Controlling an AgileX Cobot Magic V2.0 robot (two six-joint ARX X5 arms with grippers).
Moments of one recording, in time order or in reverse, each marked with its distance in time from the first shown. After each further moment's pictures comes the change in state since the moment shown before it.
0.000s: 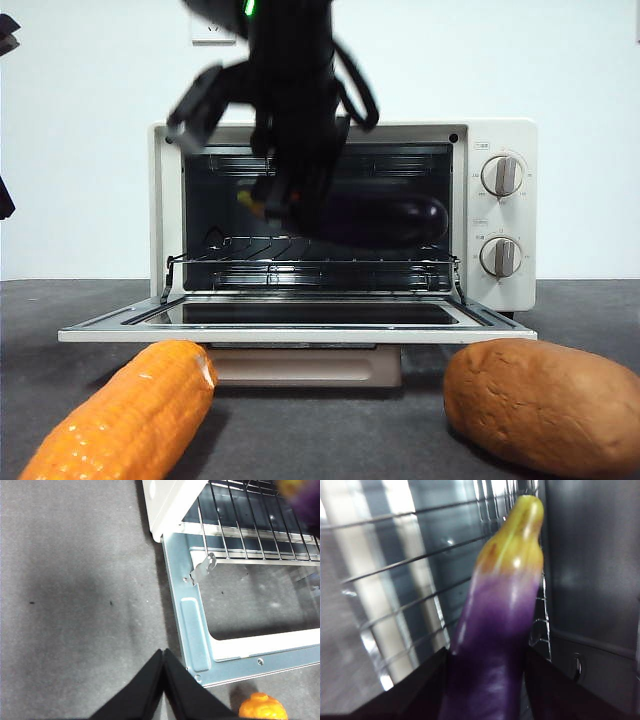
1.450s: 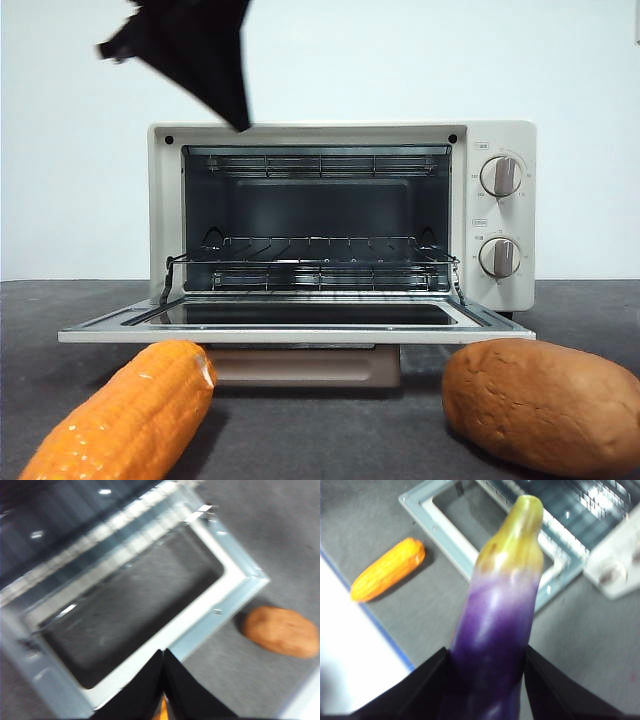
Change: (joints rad) left arm -0.496 0.523 0.681 -0.354 -0.136 0.167; right arm 0.011 -1.019 -0.313 -0.607 -0.598 0.650
